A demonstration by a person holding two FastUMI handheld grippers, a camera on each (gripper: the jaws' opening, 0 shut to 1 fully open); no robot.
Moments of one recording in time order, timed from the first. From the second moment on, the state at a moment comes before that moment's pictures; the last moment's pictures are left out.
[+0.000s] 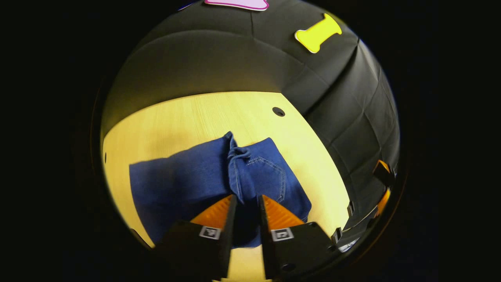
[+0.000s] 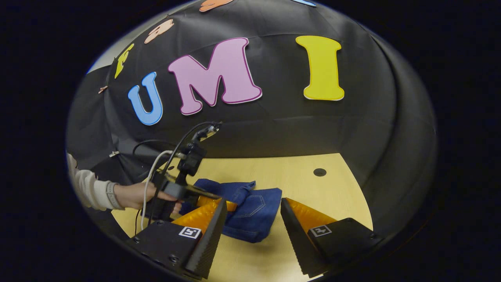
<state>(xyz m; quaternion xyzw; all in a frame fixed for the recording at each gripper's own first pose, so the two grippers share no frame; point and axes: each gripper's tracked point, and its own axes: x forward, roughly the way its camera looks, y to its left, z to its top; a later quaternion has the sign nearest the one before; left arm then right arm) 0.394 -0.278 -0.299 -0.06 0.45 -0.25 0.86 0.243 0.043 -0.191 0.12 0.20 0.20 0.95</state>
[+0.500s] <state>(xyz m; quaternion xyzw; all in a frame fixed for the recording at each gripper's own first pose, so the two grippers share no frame) 0.322 -0.253 -0.198 -0.01 0.26 -0.20 0.95 0.248 0.027 -0.147 0.10 0.12 0.19 0.97</state>
